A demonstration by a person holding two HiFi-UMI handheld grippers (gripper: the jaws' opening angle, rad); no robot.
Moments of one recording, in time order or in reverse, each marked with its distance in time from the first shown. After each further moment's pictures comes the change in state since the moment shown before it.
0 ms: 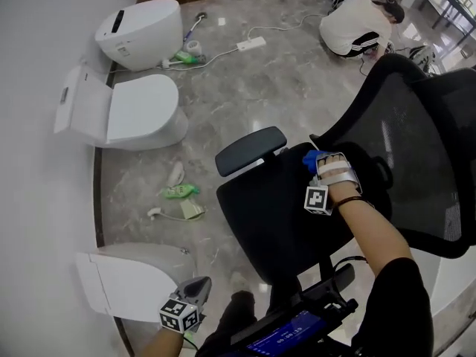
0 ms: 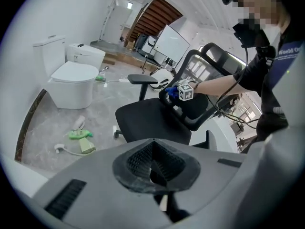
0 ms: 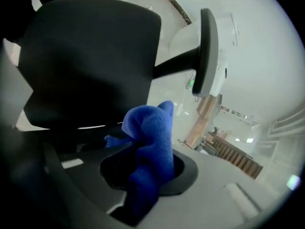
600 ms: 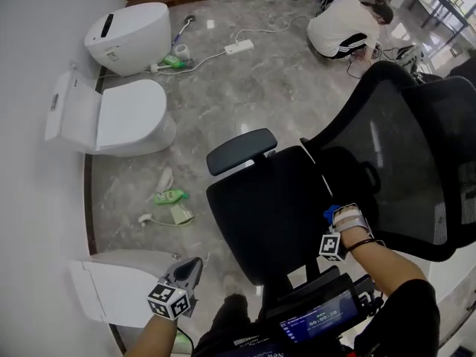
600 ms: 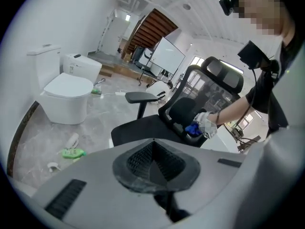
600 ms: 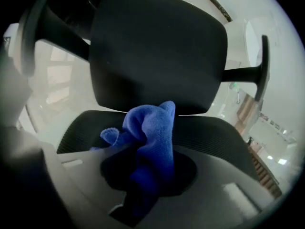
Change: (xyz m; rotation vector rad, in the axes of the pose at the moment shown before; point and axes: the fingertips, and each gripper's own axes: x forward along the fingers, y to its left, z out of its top) left arm 0.023 0.015 0.086 0.046 -0.140 -0.035; right arm -0.088 0.192 -0.060 -0.250 0.099 0.387
